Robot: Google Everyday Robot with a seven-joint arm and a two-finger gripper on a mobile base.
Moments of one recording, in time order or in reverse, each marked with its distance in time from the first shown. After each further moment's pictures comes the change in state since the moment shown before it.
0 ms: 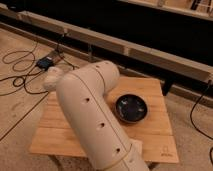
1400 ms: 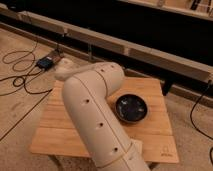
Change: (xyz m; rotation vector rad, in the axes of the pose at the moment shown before) arm 0.003 -0.098 0.027 0.110 0.043 0.161
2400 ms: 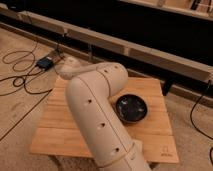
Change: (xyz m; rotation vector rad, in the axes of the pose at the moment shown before) arm 0.021 -0.030 0.010 0.029 0.058 0.045
